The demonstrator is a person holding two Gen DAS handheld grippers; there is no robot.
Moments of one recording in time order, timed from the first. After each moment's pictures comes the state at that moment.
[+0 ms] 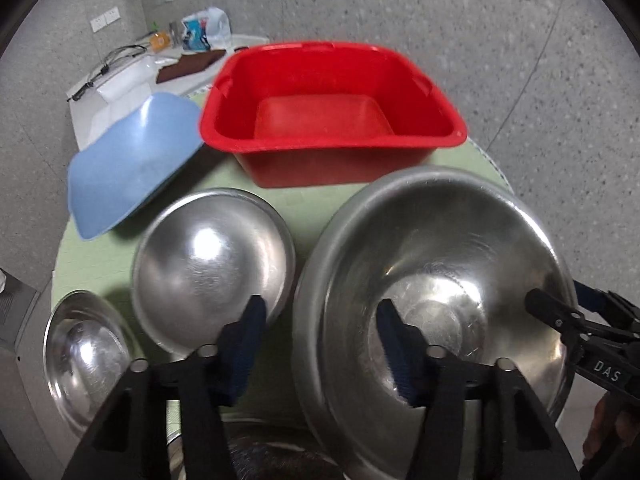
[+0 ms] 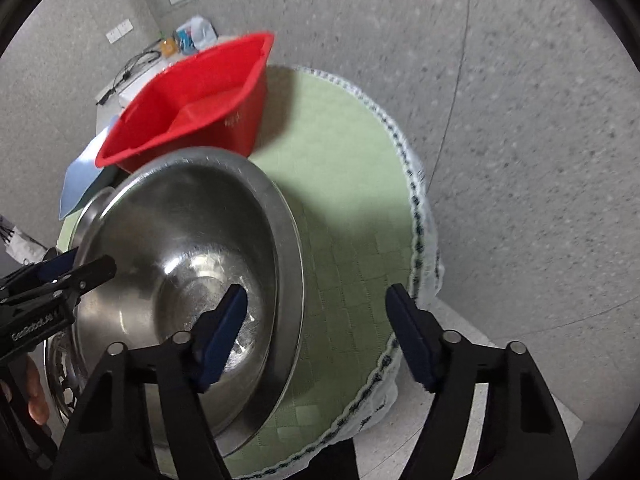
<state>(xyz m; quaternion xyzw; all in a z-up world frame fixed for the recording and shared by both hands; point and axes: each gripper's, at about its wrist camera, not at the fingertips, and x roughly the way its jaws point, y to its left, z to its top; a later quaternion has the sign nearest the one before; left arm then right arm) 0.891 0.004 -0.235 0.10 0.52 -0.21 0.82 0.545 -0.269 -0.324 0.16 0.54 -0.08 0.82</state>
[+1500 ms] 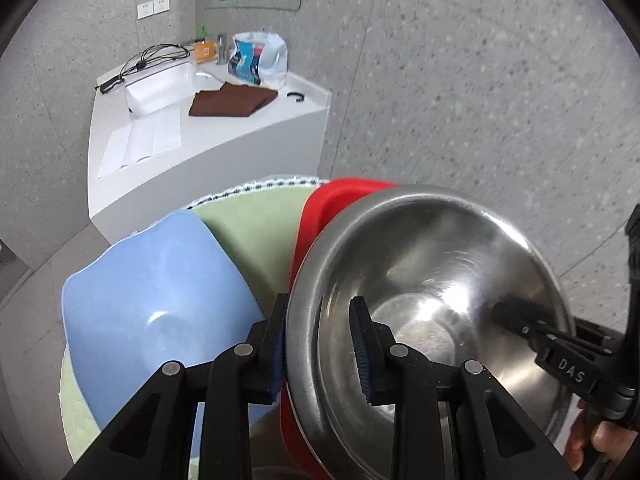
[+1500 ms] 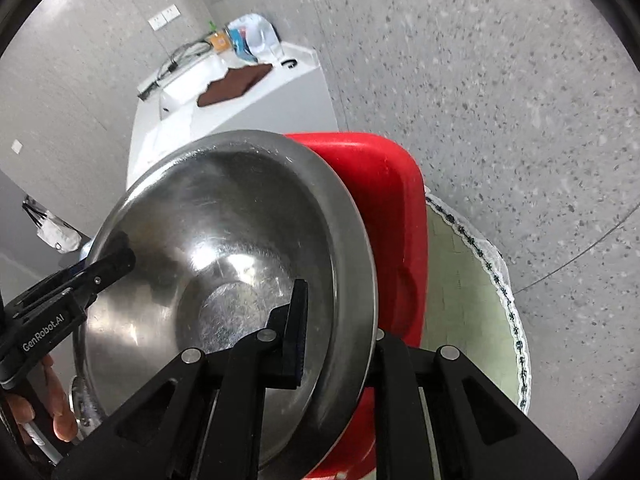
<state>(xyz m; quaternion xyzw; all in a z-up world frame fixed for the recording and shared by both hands) 1.089 -0.035 -0.252 0.00 0.49 -0.15 0.86 0.795 -0.251 -0.318 0.14 0.55 0.03 0.83</state>
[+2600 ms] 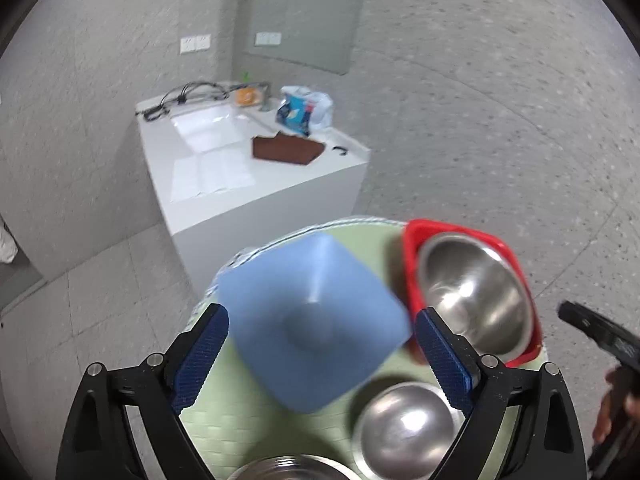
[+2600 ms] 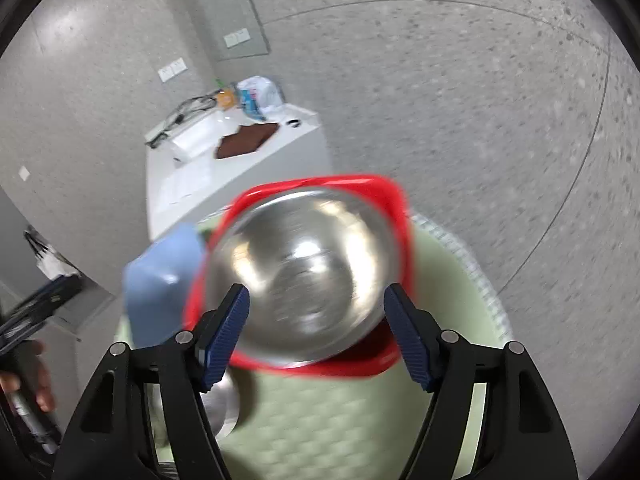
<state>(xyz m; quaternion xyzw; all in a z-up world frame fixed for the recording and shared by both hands) 0.994 0.149 -0.168 -0.03 0.42 -0.14 0.90 0.695 -0.202 -0.226 0.16 0.45 -0.01 0.88</state>
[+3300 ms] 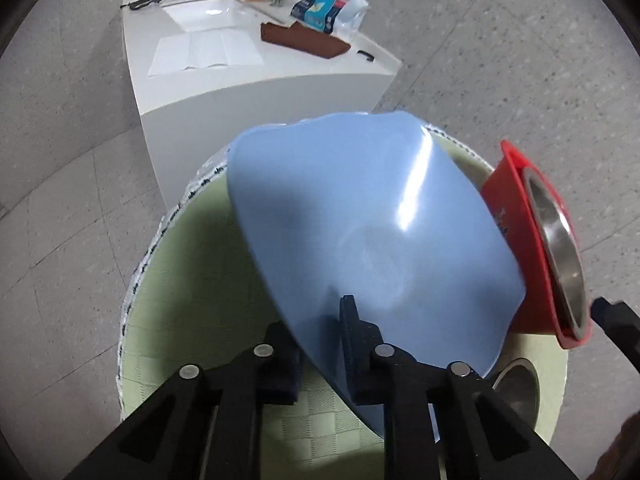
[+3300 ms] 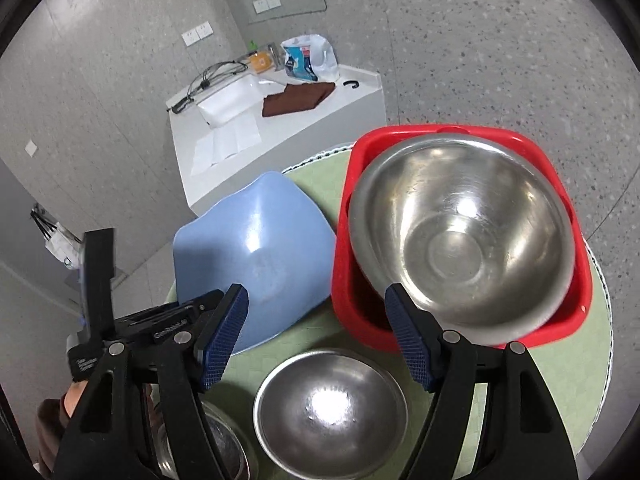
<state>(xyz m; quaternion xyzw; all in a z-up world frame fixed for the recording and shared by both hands) 1.087 0.198 -0.295 -0.09 0.55 -0.18 0.81 0.735 -0.065 -0.265 0.15 0.49 0.02 0.86</state>
